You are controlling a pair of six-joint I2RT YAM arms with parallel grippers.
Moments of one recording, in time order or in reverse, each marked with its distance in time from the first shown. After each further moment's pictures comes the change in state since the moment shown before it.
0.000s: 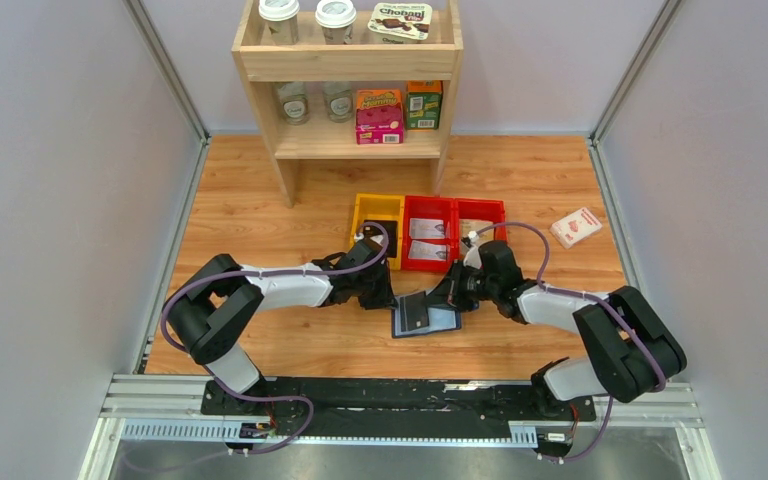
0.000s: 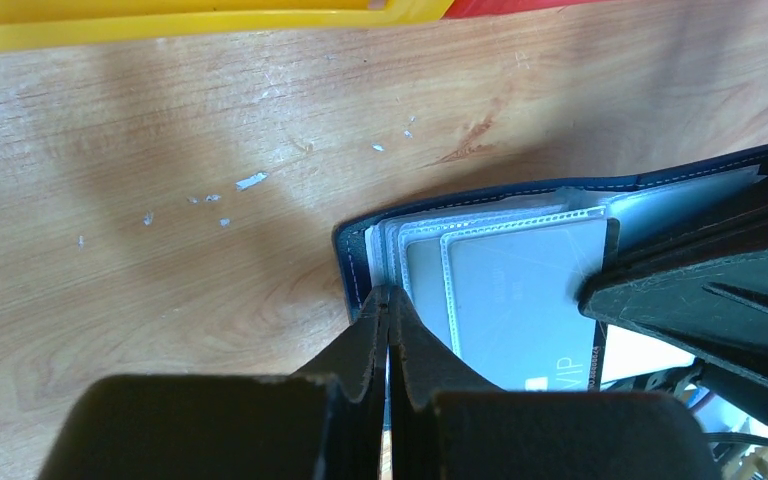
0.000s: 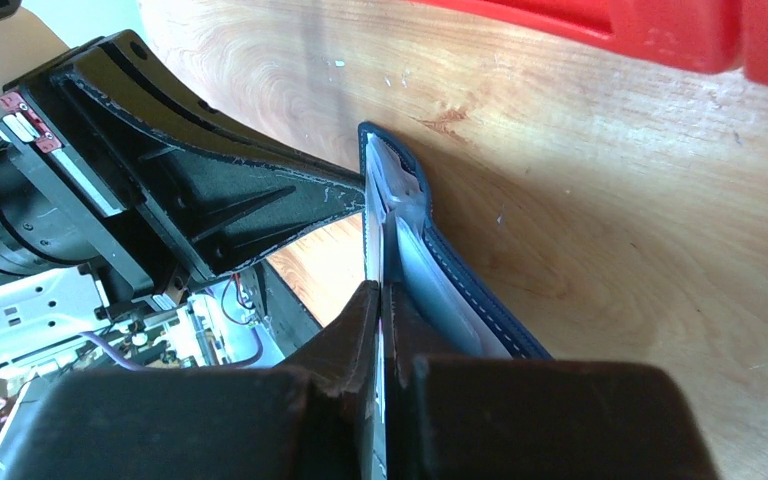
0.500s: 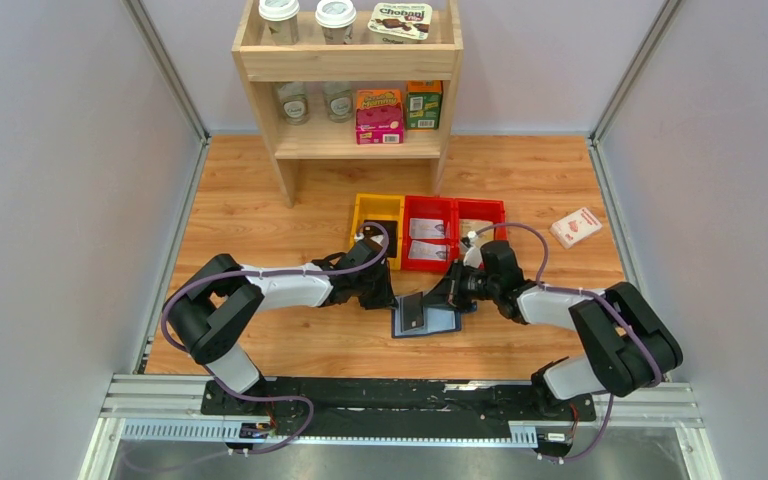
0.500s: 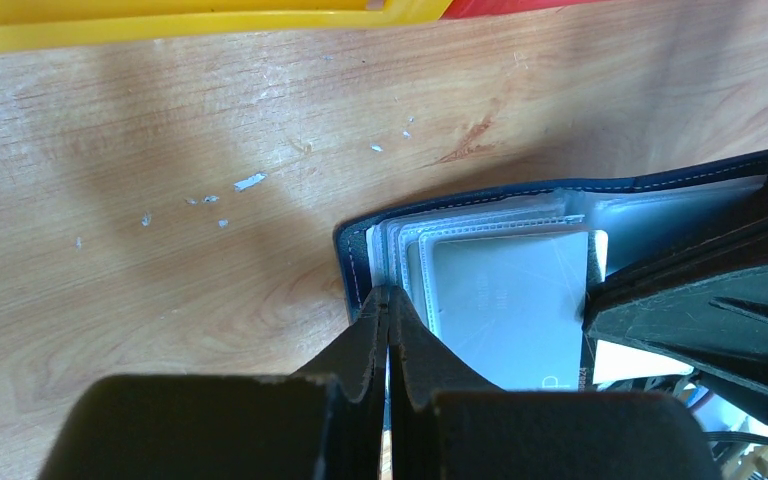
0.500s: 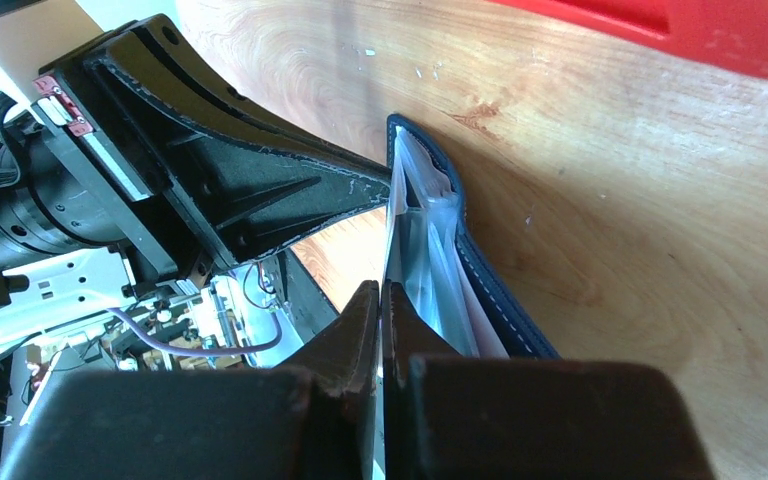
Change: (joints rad) left arm 0.000 0.002 -0.001 0.006 0.003 0.000; right arm -0.021 0.025 -0.020 0.088 -0.083 0.026
